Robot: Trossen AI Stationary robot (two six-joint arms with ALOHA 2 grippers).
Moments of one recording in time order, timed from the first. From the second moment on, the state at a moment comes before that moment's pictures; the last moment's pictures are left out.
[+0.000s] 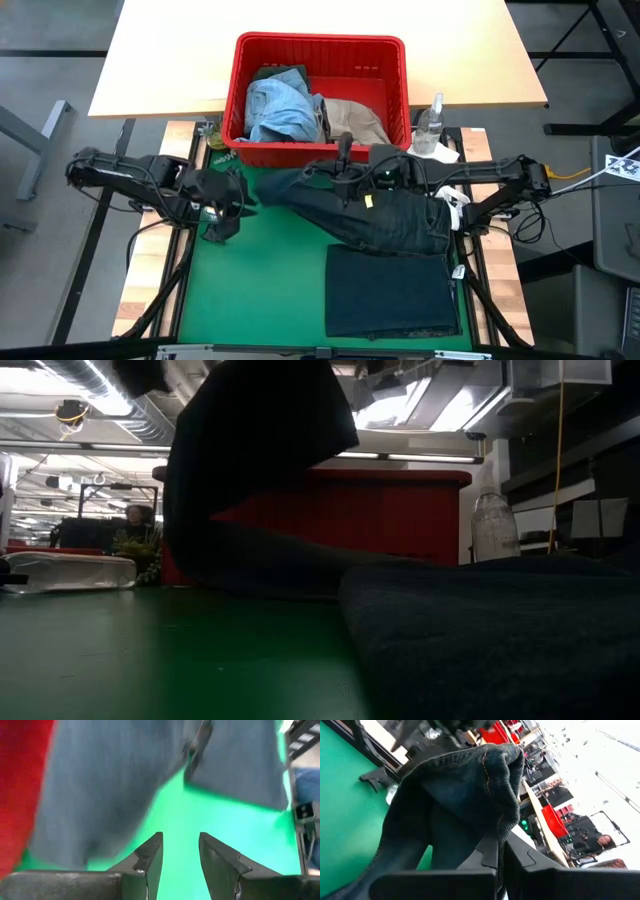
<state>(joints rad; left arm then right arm) -0.18 0.95 1.05 -0.92 -0.15 -0.41 -0.14 1.50 1.28 0.06 0.16 -0.90</state>
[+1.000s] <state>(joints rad) -0.26 0.95 0.50 -0.49 -0.40 -1.04 -0.15 1.50 1.28 0.06 0.14 -0.90</state>
